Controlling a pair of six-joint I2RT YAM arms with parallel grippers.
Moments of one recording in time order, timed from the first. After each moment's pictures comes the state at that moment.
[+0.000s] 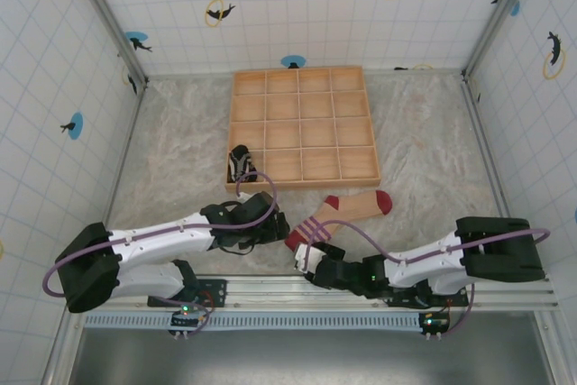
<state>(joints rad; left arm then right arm) -1.03 1.19 0.58 -0.50 -0.02 -1.13 1.59 1.37 0.34 0.26 0.51 0.03</state>
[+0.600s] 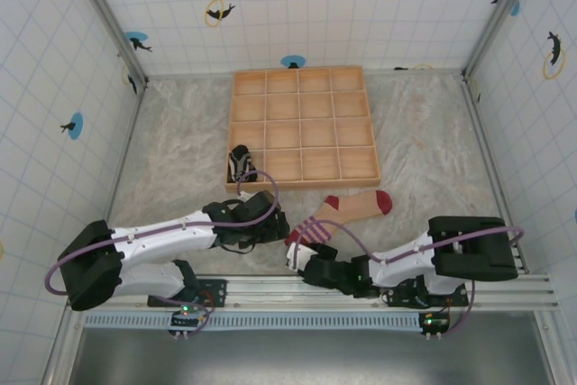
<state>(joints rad) -1.03 1.21 0.61 -0.53 -0.02 -1.13 1.57 1.52 0.40 0.32 0.54 0.04</state>
